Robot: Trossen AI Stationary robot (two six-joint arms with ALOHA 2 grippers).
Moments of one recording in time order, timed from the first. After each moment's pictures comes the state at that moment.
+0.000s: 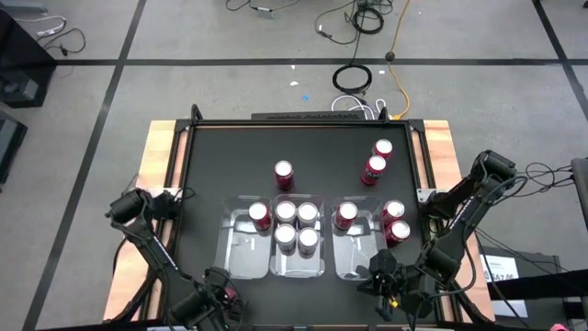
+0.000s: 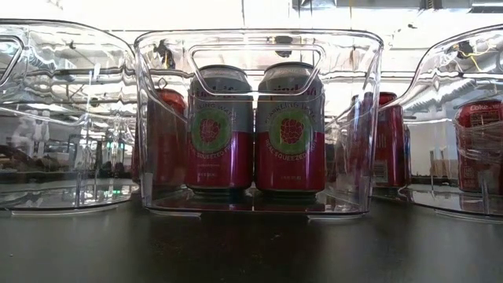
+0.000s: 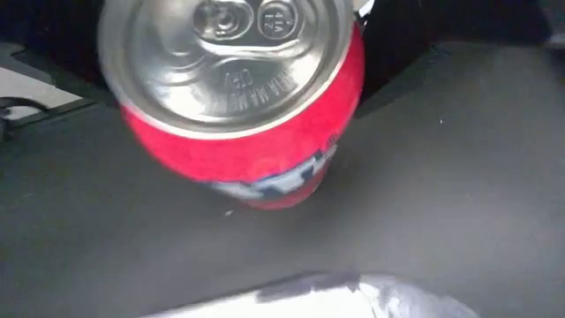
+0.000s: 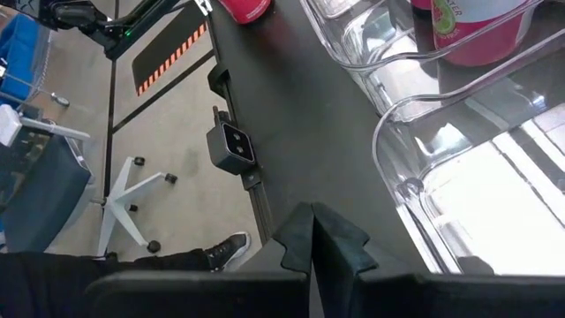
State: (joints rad) left arm -0.92 1.91 1.53 -1.12 -0.08 -2.21; right arm 0.94 1.46 1.03 -0.41 0.52 1.30
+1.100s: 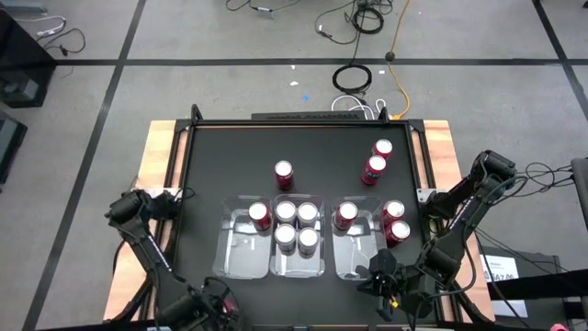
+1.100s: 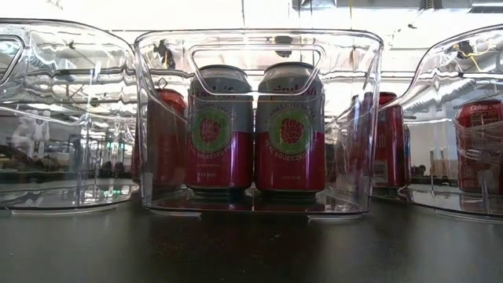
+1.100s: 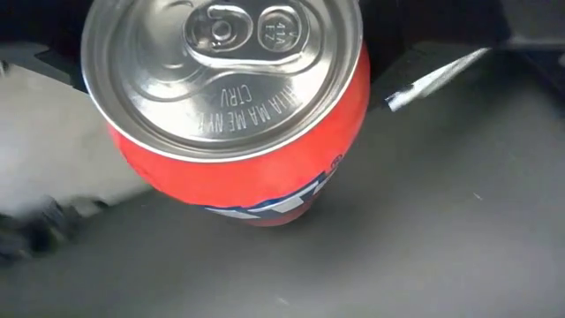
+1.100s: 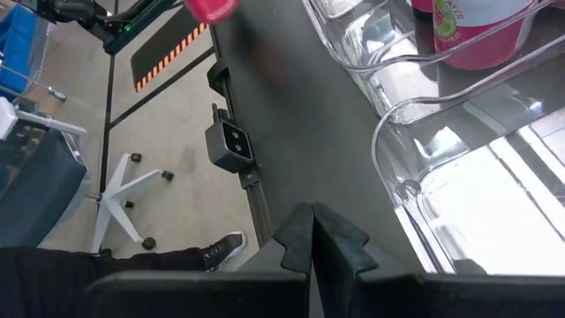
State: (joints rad) left arm -0.94 1.91 1.68 -1.12 -0.02 -2.16; right arm 0.94 1.46 1.03 -0.41 0.52 1.27
